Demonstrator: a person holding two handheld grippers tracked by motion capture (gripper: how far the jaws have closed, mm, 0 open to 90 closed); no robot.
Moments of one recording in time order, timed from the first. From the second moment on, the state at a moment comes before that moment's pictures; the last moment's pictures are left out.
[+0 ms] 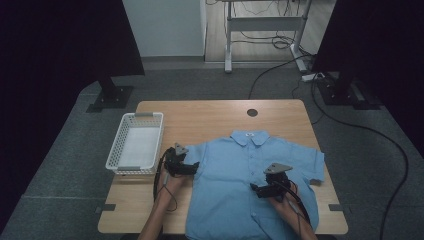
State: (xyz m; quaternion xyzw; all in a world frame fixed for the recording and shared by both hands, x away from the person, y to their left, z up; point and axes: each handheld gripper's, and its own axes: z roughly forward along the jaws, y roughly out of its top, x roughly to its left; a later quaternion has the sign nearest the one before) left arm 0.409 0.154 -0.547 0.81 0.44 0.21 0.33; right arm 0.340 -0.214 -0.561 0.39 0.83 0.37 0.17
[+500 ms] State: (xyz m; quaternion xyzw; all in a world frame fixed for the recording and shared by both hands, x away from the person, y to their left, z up) left arm 0.400 0.145 -0.548 0.82 0.41 0.17 0.36; right arm 0.339 -0.213 -0.561 0.39 0.83 0.37 0.17
